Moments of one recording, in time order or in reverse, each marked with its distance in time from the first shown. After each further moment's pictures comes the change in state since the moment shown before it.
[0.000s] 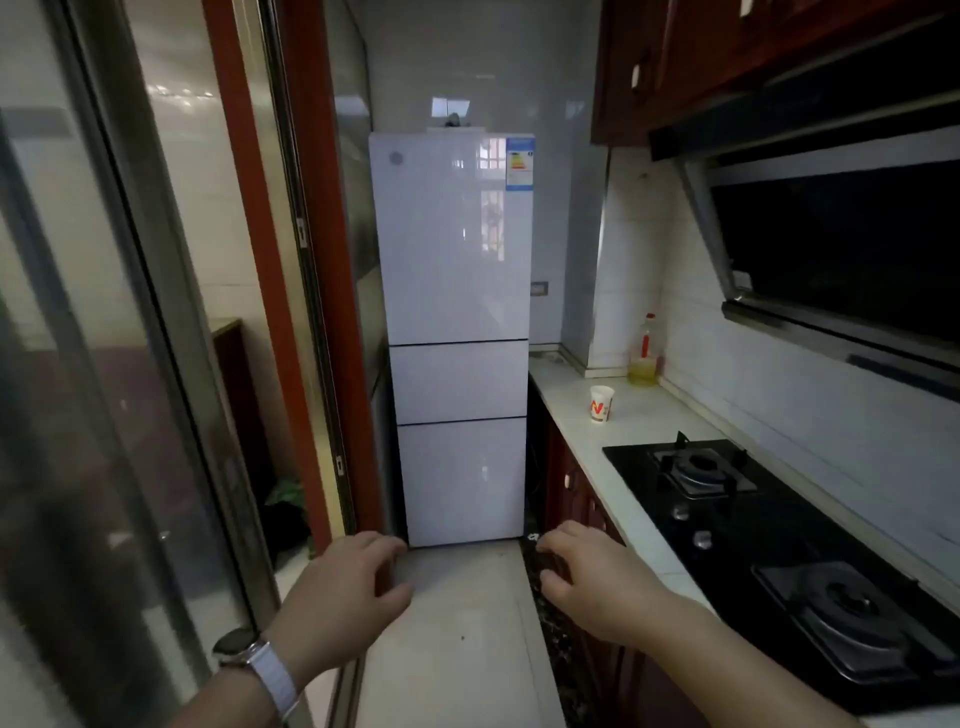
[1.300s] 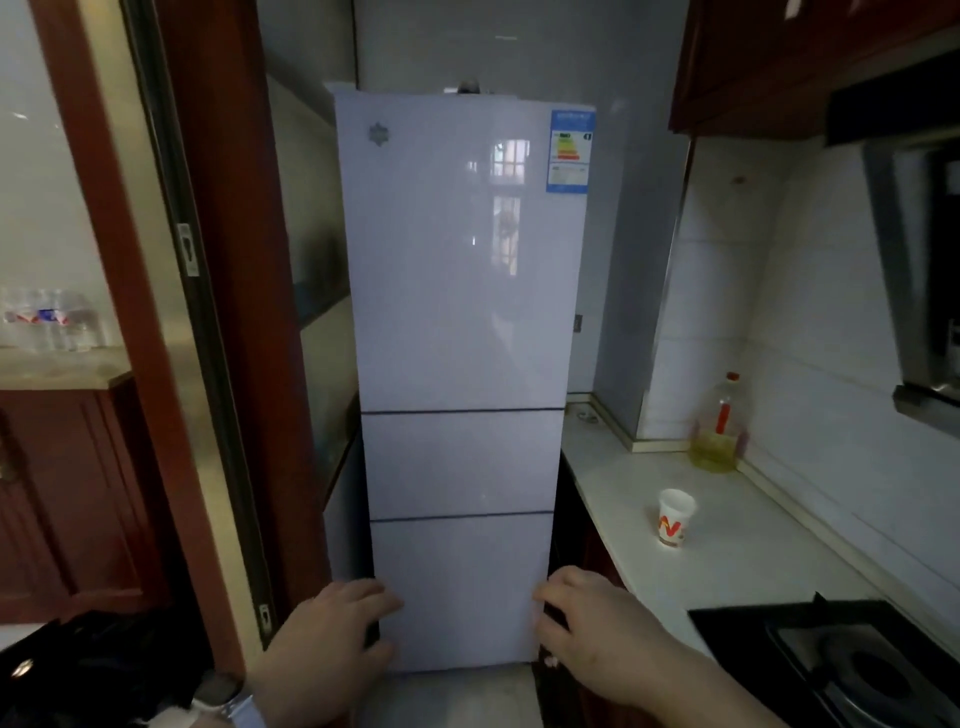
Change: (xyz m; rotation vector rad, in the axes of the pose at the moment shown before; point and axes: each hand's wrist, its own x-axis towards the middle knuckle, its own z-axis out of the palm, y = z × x) left_hand 0.497 -0.139 0.092 -0.012 -0.135 0.076; right_hand 0.485 0.151 0.007 -0.037 -0.099 -0.005
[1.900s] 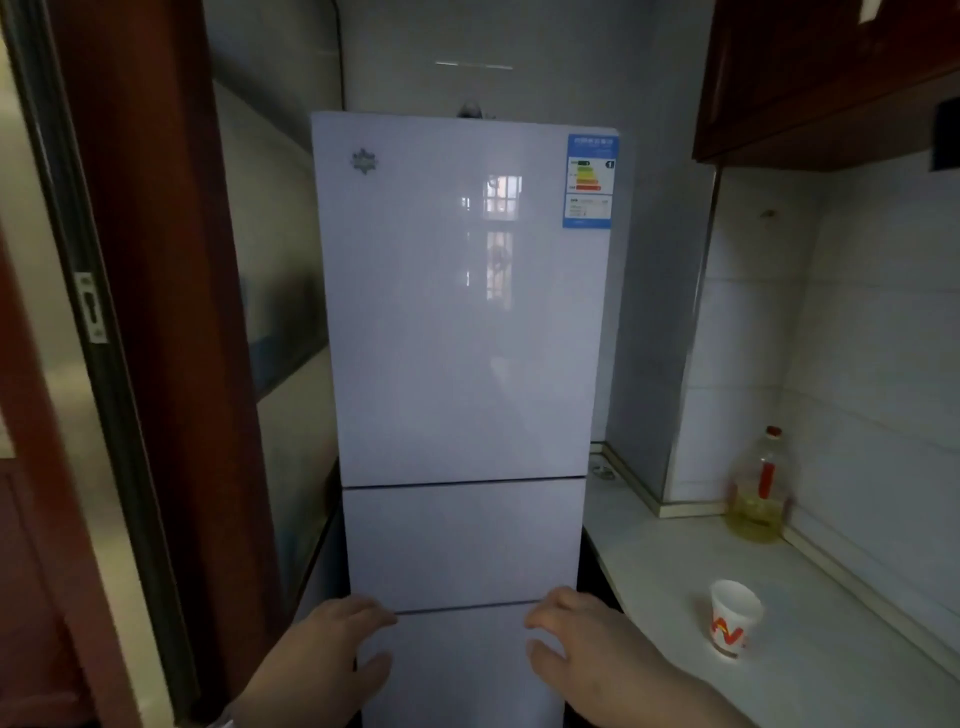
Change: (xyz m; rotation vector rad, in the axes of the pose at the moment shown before) left_hand 0.183 -0.075 -0.024 -0.142 0.141 0.081; right_hand 0.187 0.035 -0.024 0.035 0.076 -0.050
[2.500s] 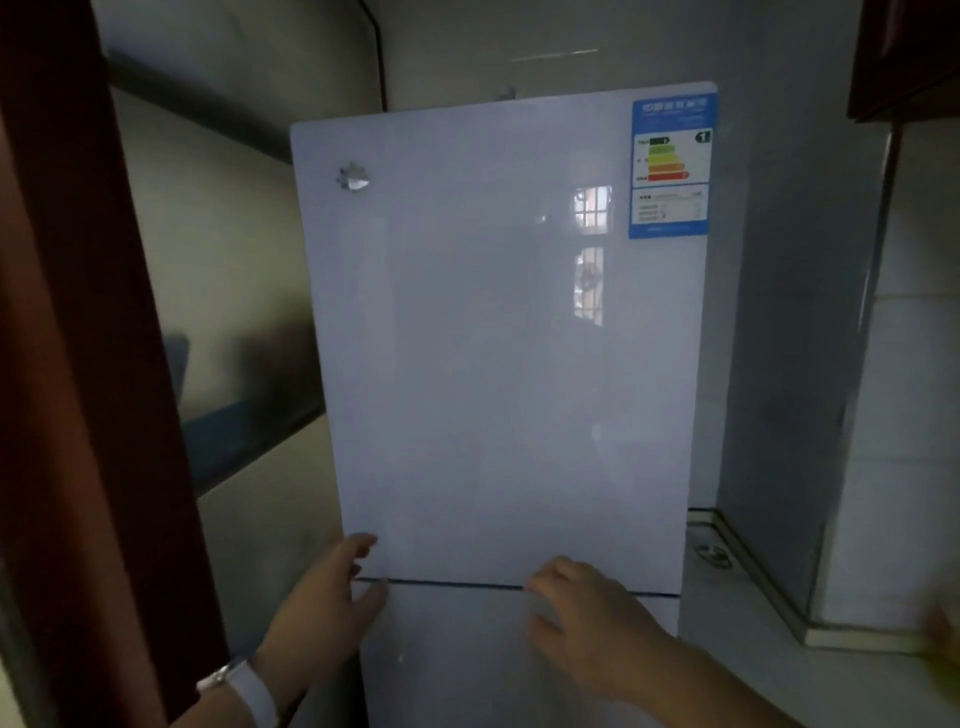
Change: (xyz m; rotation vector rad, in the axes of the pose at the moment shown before) left_hand 0.233 -0.038 -0.009 -0.231 0.408 -0.377; right_hand 0.253 0.105 -0.057 -0.038 -0.001 -0.252
